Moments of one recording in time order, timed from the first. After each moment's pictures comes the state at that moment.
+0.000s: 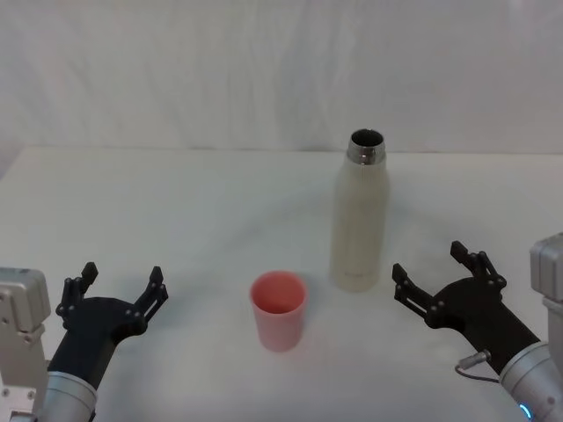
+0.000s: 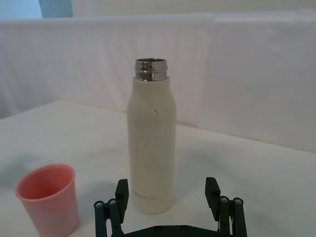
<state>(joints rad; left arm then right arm) 0.27 0.24 0.04 -1.85 -0.25 -0.02 -0.02 -0.14 0.22 -0.21 -1.84 0.16 0.07 0.21</state>
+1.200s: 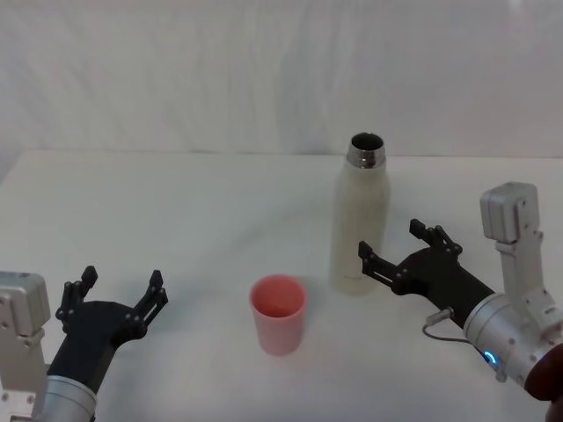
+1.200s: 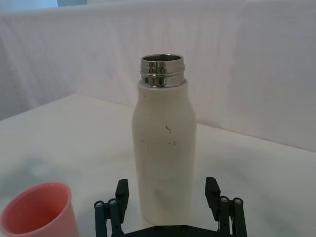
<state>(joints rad) 0.27 0.24 0.04 -1.85 -0.25 -0.02 -0.02 0.10 0.24 -0.30 -1.67 0.25 0.17 0.26</state>
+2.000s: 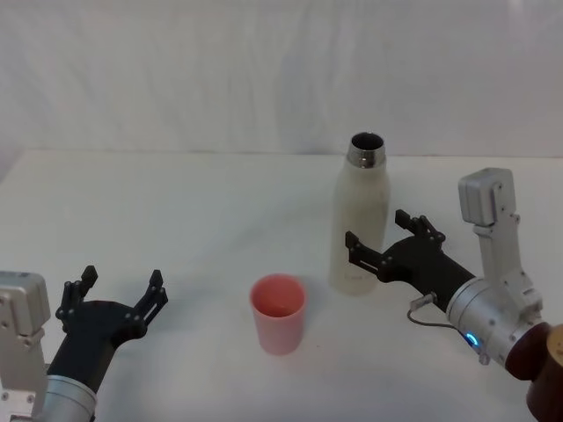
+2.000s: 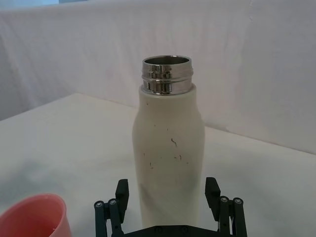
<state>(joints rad) 0.27 0.24 0.04 -1.85 -0.25 -0.02 -0.02 0.18 0.22 -0.33 -1.59 0.25 0.18 0.26</state>
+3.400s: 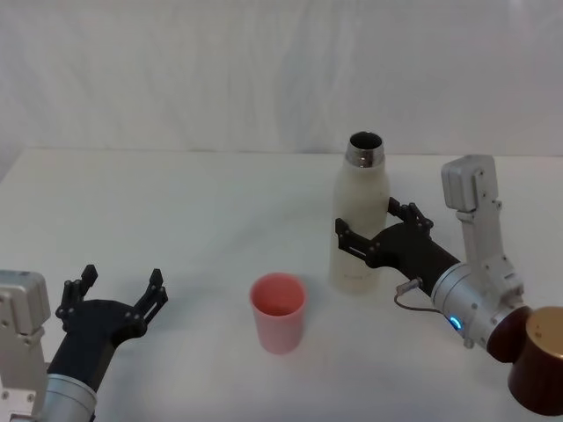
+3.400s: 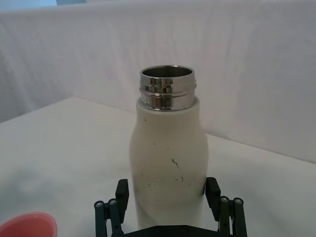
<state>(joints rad) 0.27 0.24 0.04 -1.85 -0.25 -0.02 -0.02 0.23 0.18 -0.35 -1.53 0.22 0.17 0.24</state>
